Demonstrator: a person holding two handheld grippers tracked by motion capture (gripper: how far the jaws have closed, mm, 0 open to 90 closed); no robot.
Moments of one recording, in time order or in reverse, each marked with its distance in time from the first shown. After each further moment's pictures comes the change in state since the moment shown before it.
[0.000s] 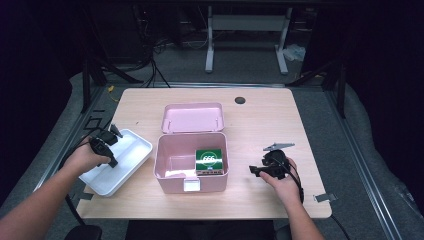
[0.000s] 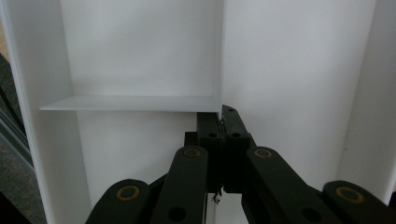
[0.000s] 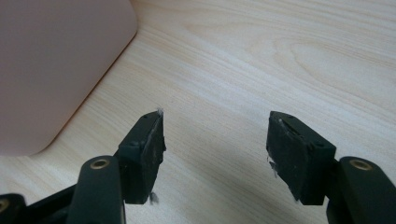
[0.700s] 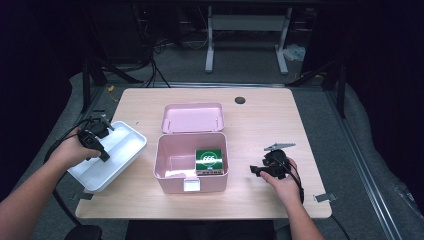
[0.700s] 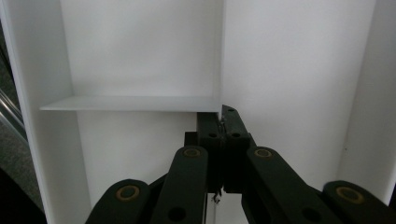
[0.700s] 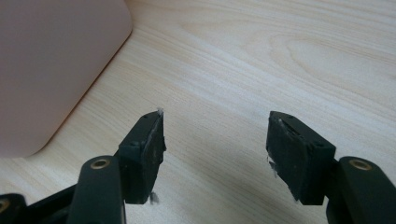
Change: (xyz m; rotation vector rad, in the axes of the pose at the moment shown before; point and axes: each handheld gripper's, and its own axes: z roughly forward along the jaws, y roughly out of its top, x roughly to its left) left arm -0.002 -0.005 -0.041 -0.019 0.023 0.065; right arm -0.003 -0.001 0.001 0.002 0.001 0.014
